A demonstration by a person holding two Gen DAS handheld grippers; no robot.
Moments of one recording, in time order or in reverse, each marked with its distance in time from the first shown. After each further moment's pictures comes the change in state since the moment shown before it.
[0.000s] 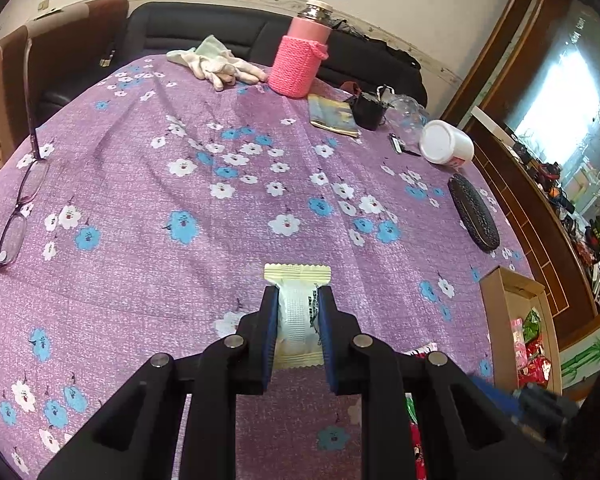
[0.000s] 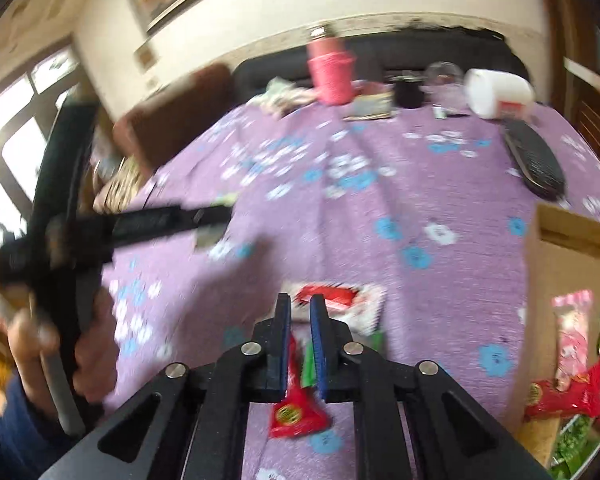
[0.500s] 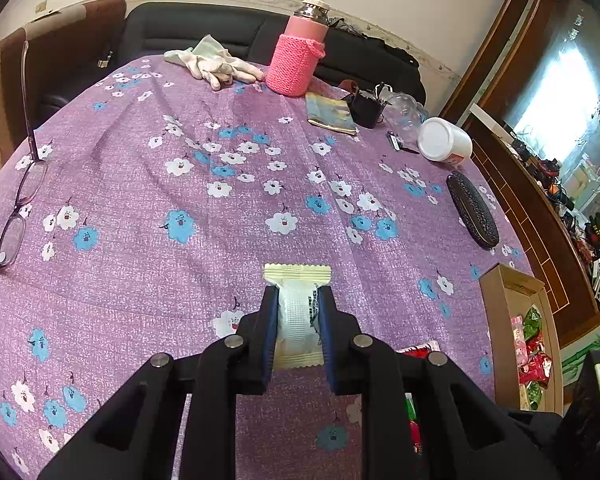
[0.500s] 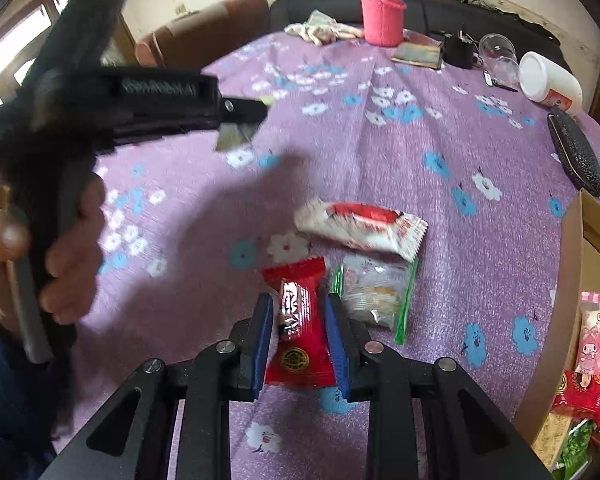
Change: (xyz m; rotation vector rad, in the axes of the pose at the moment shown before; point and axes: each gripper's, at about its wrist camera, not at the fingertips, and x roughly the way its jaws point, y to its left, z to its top) left arm 0.001 0.000 -0.001 0.004 0.002 0.000; right arm 0.027 0.028 -0.027 -0.208 0.251 -0.009
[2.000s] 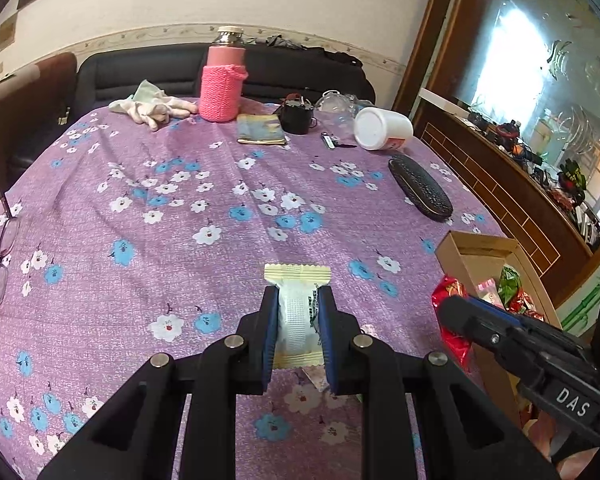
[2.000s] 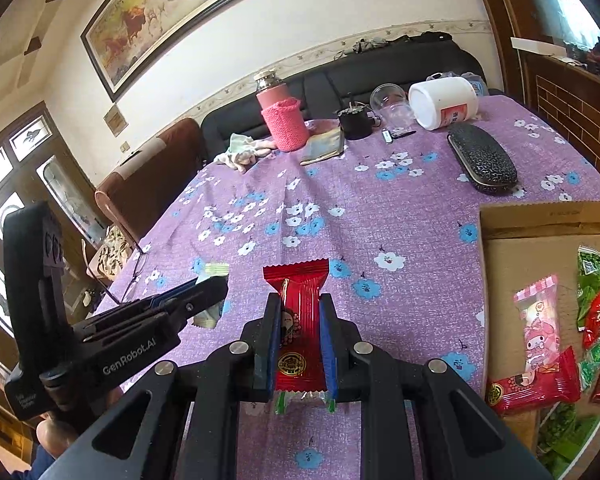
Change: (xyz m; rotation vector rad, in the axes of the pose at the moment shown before) left arm -0.016 -0.057 -0.025 0.208 -0.082 -0.067; right arm -0.061 -0.058 0.007 0.373 -0.392 -0.021
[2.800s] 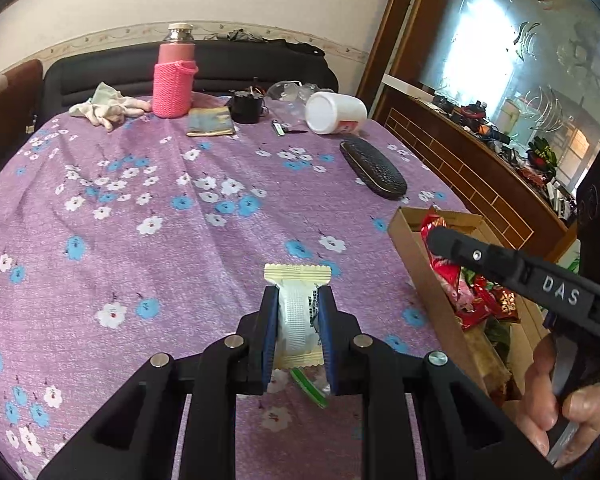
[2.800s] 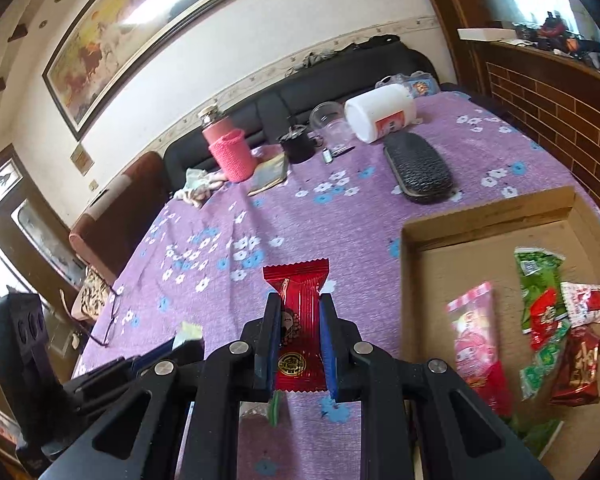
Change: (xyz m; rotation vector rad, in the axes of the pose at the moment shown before) left arm 0.002 -0.035 -0.012 0.062 0.032 -0.105; right arm -0.027 -0.046 0.015 0.137 -0.064 -0.092
